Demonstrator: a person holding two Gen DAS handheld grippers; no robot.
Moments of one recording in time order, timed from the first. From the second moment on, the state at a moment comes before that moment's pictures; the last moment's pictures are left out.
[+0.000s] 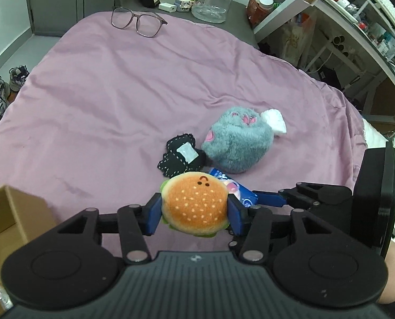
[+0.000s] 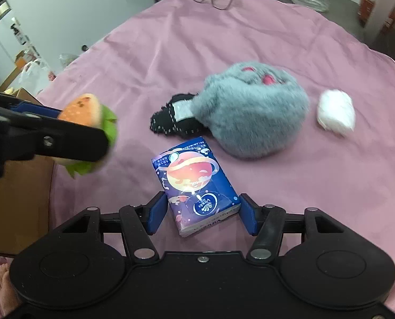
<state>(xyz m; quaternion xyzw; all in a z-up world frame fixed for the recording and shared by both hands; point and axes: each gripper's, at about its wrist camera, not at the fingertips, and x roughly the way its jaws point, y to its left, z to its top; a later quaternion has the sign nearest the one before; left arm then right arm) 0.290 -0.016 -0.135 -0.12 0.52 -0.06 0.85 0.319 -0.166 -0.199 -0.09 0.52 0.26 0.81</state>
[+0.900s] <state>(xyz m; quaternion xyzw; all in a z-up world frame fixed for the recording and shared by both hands) 0.192 0.055 -0.100 -0.13 0.48 -0.04 0.87 0.220 -0.134 -0.103 -0.06 0.47 0.27 0.84</state>
